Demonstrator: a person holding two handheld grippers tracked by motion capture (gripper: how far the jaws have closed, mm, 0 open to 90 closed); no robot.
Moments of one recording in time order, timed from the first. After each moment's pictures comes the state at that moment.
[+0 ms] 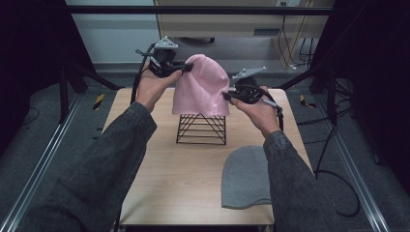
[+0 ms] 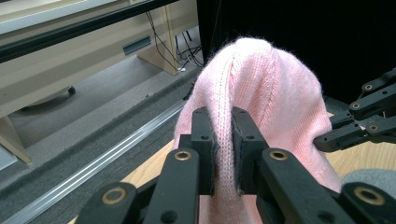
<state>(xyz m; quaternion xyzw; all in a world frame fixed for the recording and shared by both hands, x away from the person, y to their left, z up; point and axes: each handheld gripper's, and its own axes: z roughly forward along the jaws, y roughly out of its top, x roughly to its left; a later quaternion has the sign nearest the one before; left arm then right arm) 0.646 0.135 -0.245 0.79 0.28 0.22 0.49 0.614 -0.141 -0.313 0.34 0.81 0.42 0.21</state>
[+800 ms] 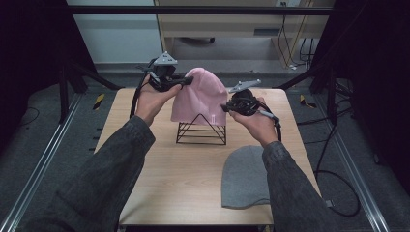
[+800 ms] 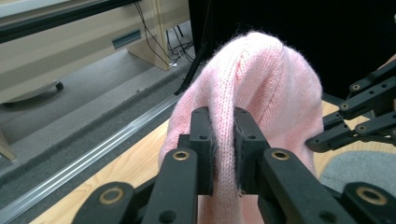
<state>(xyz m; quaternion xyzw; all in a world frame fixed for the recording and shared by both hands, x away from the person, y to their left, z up) 0.628 0.138 -0.276 0.80 0.27 0.21 0.49 0.599 -0.135 -0.342 0.33 0.83 0.40 0.20</state>
